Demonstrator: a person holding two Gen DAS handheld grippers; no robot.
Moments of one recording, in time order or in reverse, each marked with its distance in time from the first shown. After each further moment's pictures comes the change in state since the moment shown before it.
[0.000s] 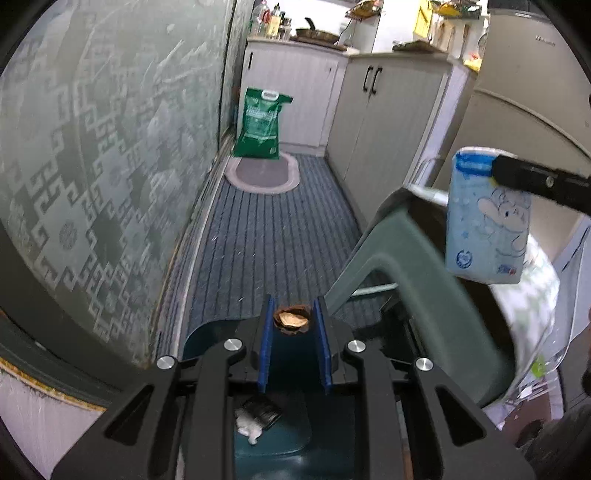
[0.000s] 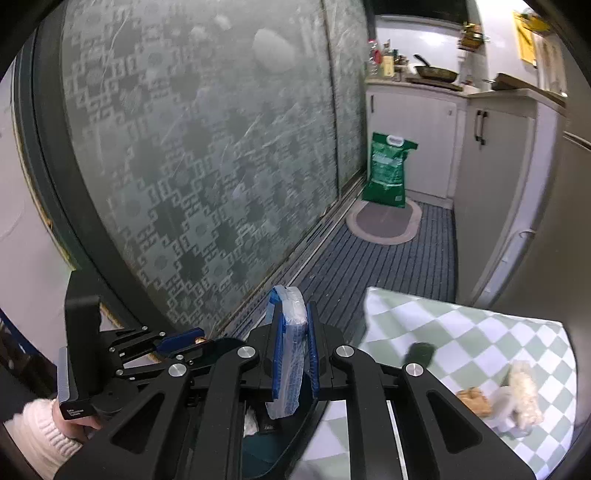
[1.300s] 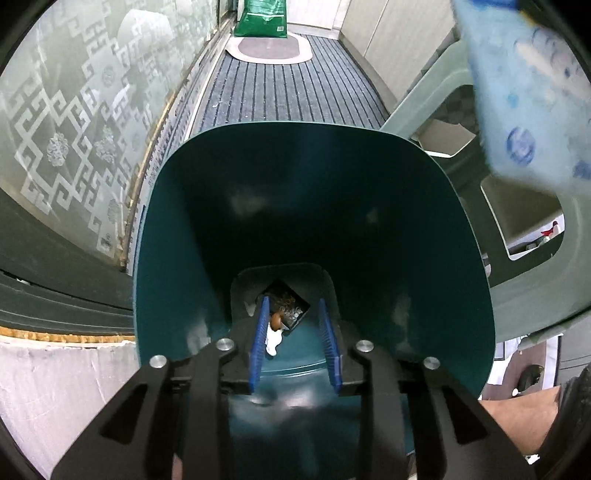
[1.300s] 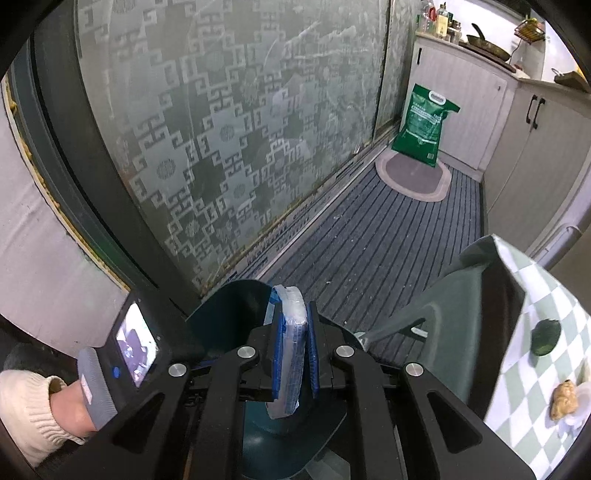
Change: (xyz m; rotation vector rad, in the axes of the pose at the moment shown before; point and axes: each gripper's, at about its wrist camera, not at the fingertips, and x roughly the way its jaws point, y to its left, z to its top) left arm 0.093 0.041 -0.100 -0.006 0.439 0.003; right arm 0.107 0.070 -0.043 -0.128 0.248 -0.004
